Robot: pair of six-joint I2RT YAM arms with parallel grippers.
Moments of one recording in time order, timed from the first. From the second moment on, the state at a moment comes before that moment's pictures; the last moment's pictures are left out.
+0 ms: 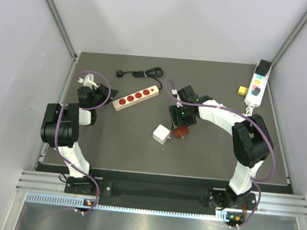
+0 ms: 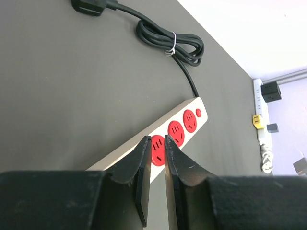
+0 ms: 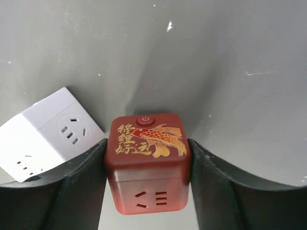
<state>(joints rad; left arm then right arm) 0.11 1.79 0.68 0.88 0.48 -0.78 0.60 1.82 1.27 -0.60 -0.08 0.21</state>
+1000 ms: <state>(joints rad) -0.18 1.44 0.70 0.49 0.23 -0.56 0.58 1.16 0.88 -0.59 0.11 0.44</state>
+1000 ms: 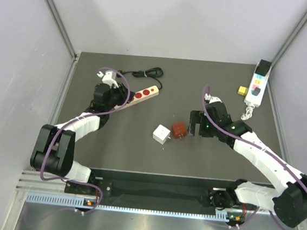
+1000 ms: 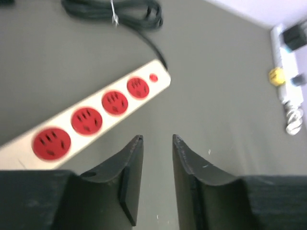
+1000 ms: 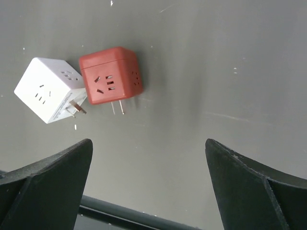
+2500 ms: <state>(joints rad) -0.31 2.27 1.68 -0.18 -0.53 -0.54 0.54 1.20 0.82 -0.39 0.14 0.32</state>
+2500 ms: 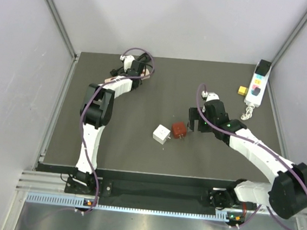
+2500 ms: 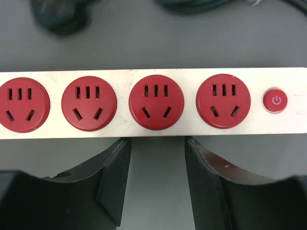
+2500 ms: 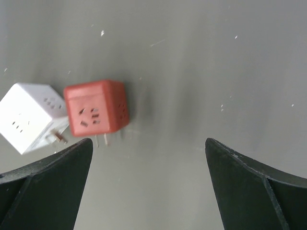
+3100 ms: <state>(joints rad) -0.26 2.16 1.45 0.18 -0.08 -0.42 0.28 1.36 1.04 -0.45 0.28 0.38</state>
